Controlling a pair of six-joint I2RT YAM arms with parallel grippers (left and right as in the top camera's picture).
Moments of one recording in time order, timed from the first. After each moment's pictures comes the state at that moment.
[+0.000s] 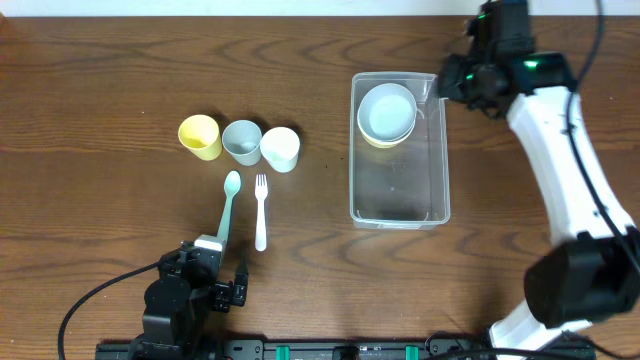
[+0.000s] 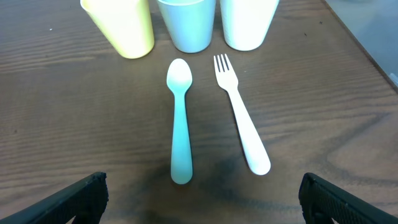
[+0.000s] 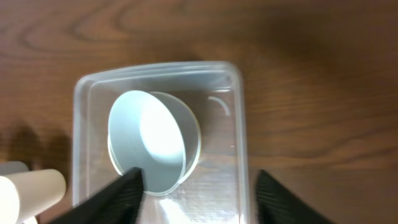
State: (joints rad) left arm -0.15 0.01 0.29 -0.87 0.02 0.09; right arm 0.15 1.83 1.66 -0.86 -0.08 0.34
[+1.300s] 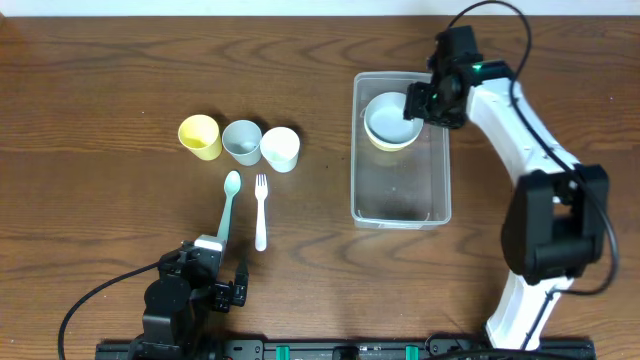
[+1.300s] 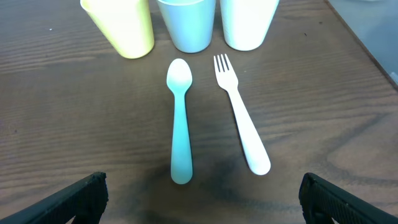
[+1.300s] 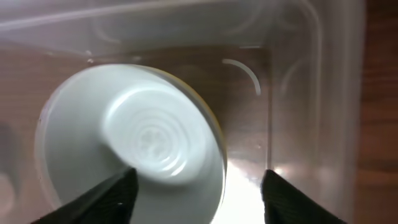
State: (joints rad) left arm -0.15 0.01 0.29 -0.87 0.03 0.09; right arm 0.15 2.00 1.63 -0.82 -0.13 0.36
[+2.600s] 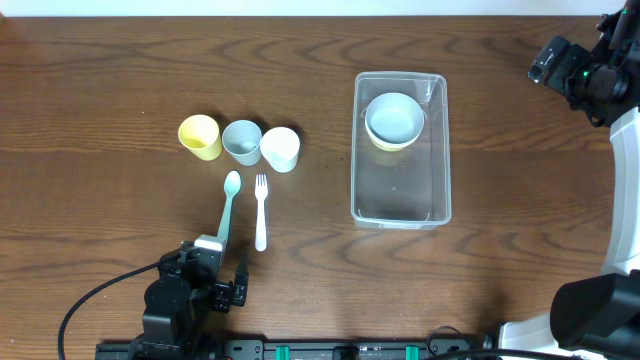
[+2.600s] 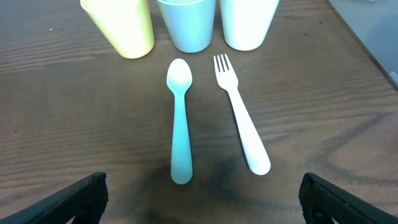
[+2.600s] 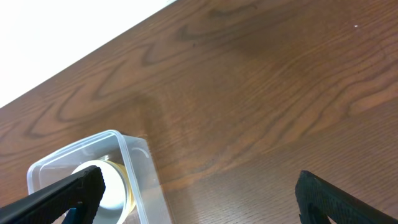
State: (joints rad) left arm -0.15 0.01 0.29 -0.87 0.02 0.09; right arm -0.23 1.67 1.71 -0.94 -0.09 0.35
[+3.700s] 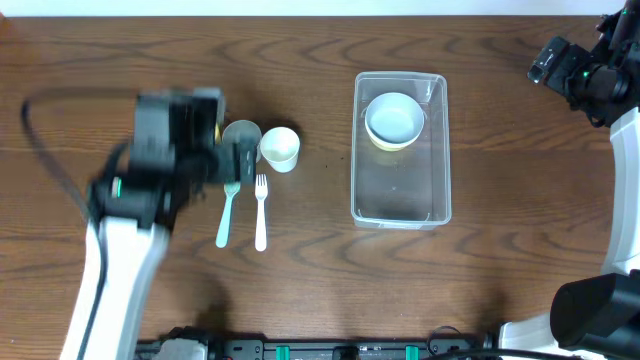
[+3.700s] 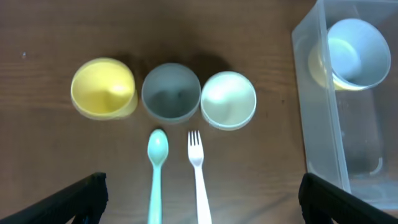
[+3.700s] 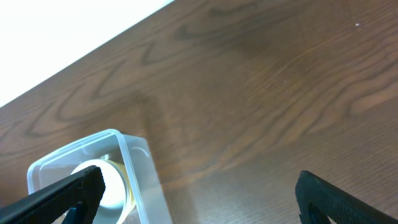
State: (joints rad) left arm -0.15 1.30 1.36 -1.02 0.11 -0.10; right arm -0.23 1.67 1.71 -0.94 -0.10 0.35
